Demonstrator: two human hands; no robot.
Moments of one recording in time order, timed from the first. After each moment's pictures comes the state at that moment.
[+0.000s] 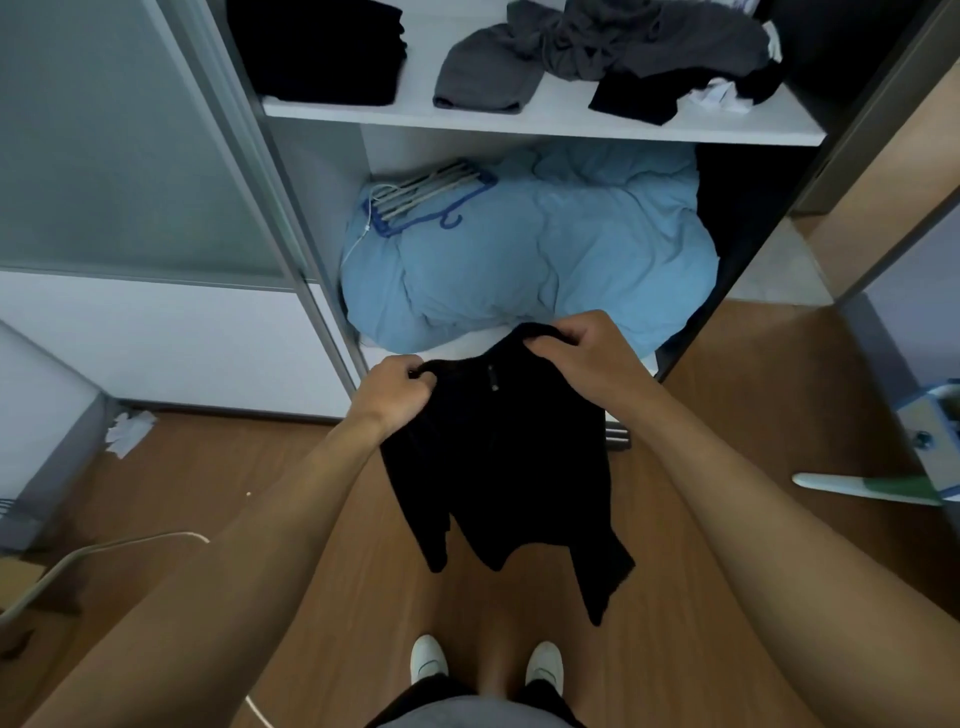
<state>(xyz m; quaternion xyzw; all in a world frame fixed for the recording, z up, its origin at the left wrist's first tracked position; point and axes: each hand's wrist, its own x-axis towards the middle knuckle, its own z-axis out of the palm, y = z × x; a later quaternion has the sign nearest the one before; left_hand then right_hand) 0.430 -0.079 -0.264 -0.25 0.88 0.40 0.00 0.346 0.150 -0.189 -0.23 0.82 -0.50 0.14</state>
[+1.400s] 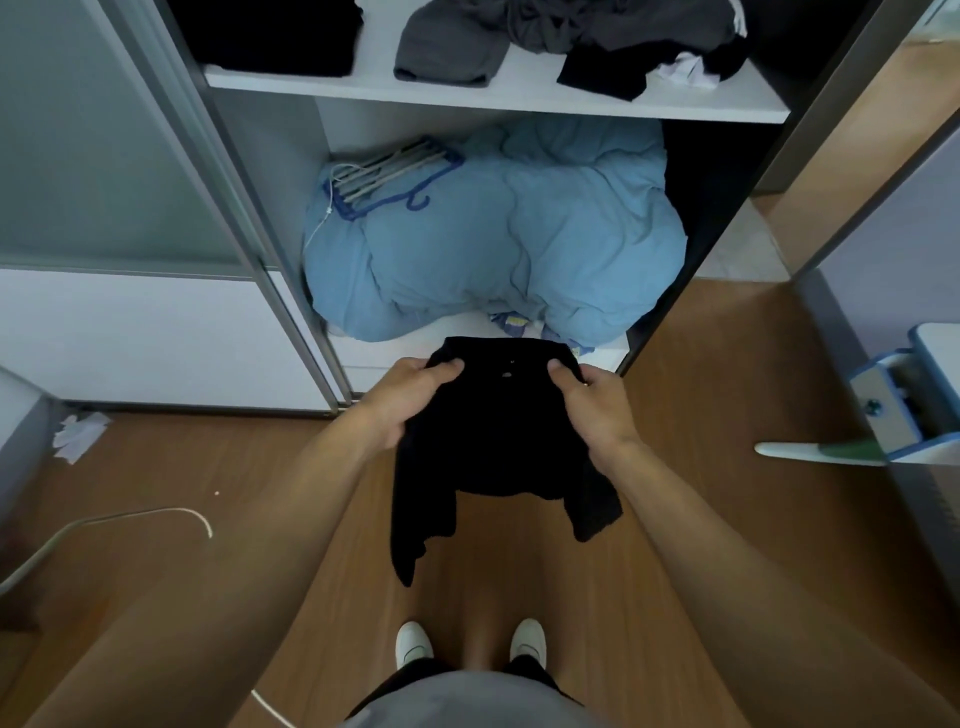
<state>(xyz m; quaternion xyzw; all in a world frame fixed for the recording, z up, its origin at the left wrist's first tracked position) 0.428 -0.030 -0.240 -0.28 0.66 0.69 0.11 0.367 0.177 -0.256 0.09 0.77 -0.61 0.17</state>
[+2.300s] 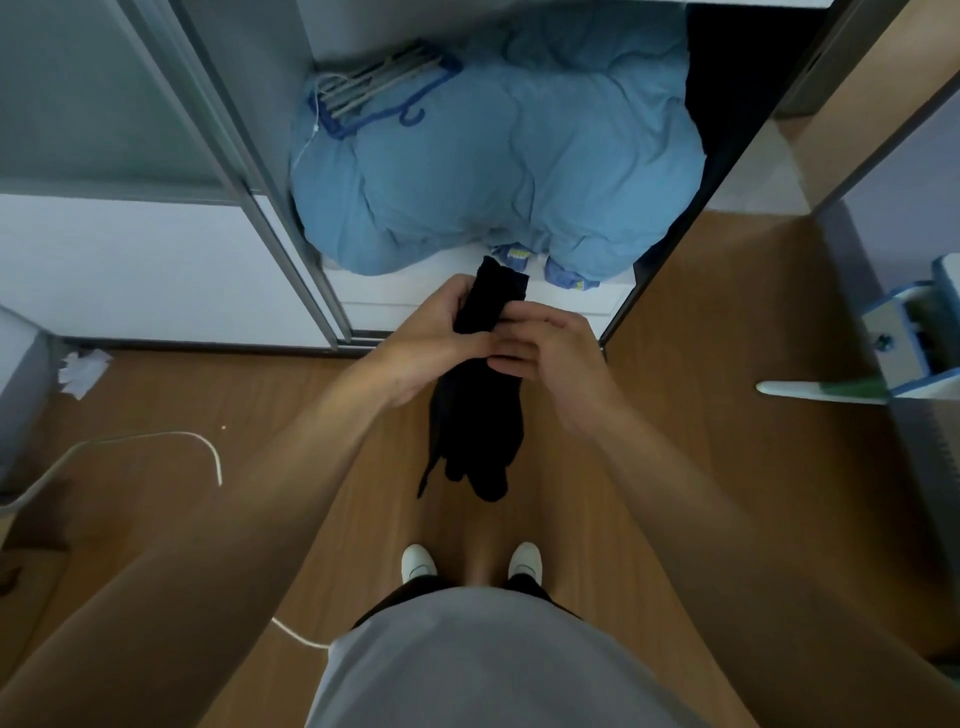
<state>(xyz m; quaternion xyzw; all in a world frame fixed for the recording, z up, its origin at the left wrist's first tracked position) 0.457 0.004 -0.241 -0.08 0.73 0.67 0.08 0.427 0.160 -0.226 -0.01 0.65 -0.71 0.28</state>
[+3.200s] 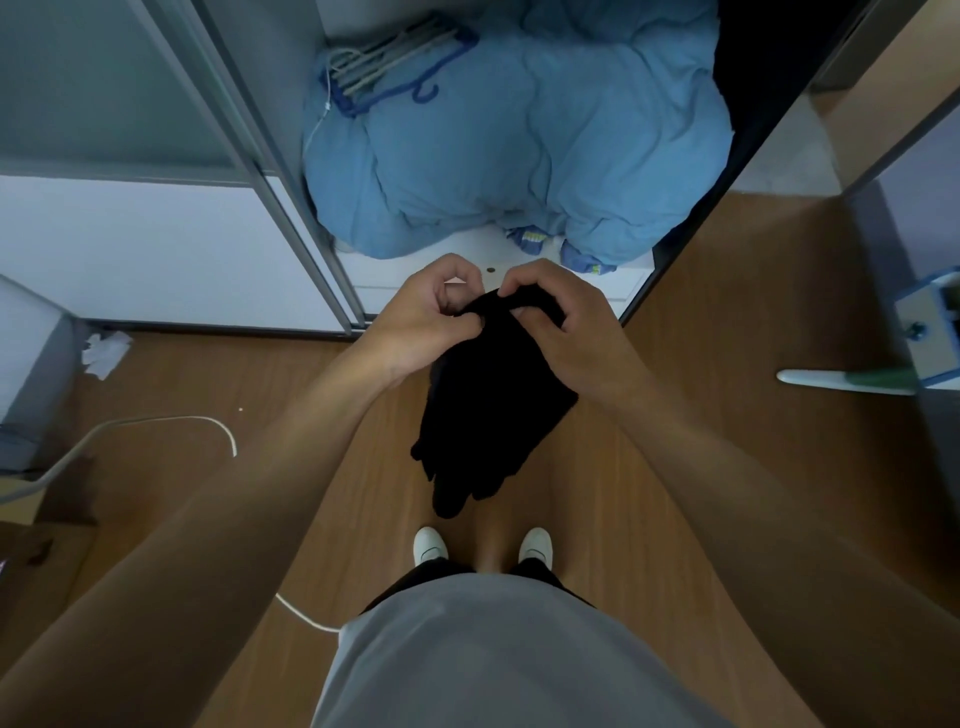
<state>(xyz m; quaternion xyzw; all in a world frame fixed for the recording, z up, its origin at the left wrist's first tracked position) 0.464 -0.012 -0.239 -0.08 0.75 0.66 0.04 0.410 0.167 -0.232 -0.34 0.80 -0.48 0.06</state>
